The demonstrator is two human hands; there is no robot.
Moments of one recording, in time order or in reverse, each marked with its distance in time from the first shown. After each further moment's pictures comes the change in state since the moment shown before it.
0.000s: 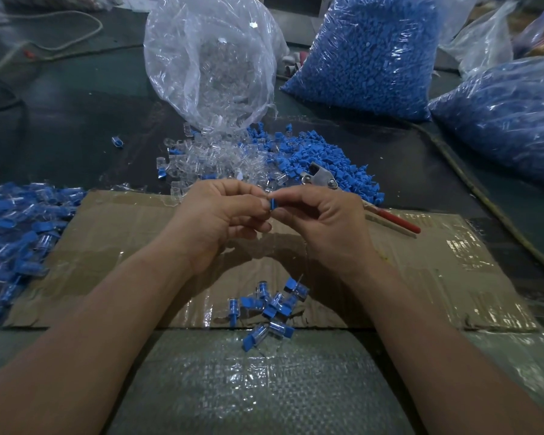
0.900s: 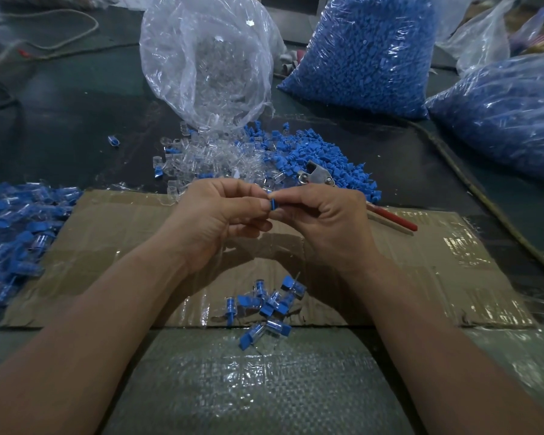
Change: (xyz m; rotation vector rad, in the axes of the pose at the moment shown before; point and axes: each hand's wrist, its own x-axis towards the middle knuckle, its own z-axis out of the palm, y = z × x) left_hand -0.001 -0.002 -0.001 -0.024 -0.043 0.020; right_hand 0.001 0.001 -0.003 -0.157 0.069 -0.085
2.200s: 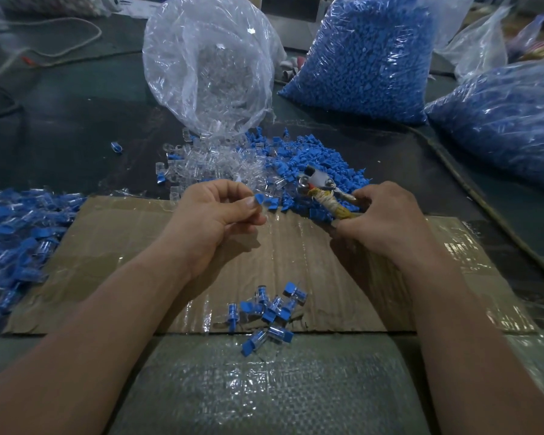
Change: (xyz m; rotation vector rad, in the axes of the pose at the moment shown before) left_hand 0.007 -0.008 -0.008 -0.031 0.077 0.073; right_hand 0.010 0.020 -0.051 -0.693 -0.198 0.637
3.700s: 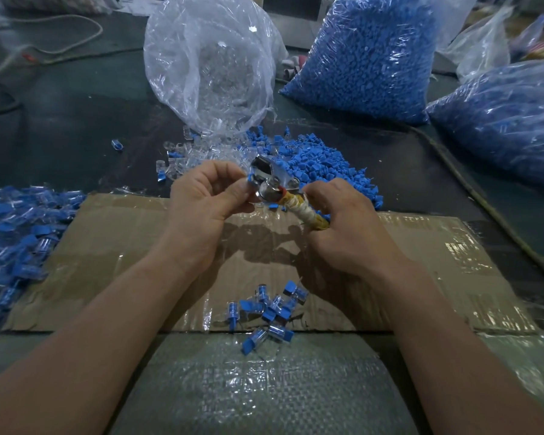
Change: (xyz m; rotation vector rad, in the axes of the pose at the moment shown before) left_hand -0.003 0.002 0.006 -0.002 0.081 0.303; right_hand -0.019 -0.031 0.016 0.161 -0.022 -0.343
